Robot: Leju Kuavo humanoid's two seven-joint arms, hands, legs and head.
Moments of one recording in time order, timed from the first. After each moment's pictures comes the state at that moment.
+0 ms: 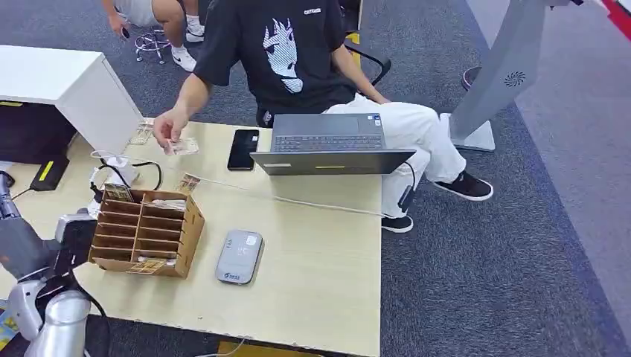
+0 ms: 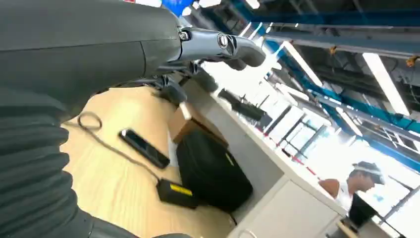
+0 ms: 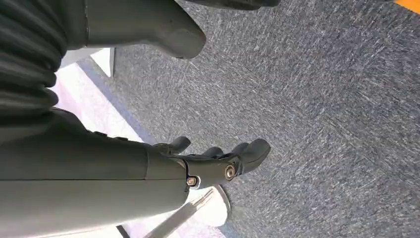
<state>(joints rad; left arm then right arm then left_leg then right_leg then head) -0.13 0.15 0.31 -1.37 -0.61 0.64 -0.33 -0.07 0.08 0.98 -0.14 -0.15 -0.54 0.16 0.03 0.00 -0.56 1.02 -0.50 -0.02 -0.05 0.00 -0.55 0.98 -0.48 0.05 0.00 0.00</state>
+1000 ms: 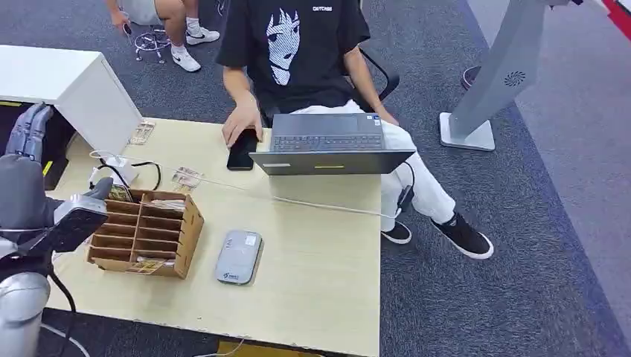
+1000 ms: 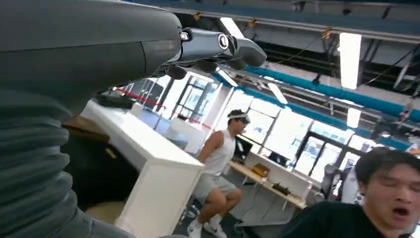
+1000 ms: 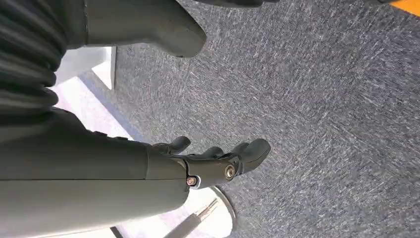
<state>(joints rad) -0.13 0.39 0.11 -1.87 -0.66 0.15 -0.18 -0.07 0.08 0.99 -0.14 -0.22 -0.54 0.13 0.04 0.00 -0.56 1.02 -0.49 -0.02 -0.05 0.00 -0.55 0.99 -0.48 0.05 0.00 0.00</state>
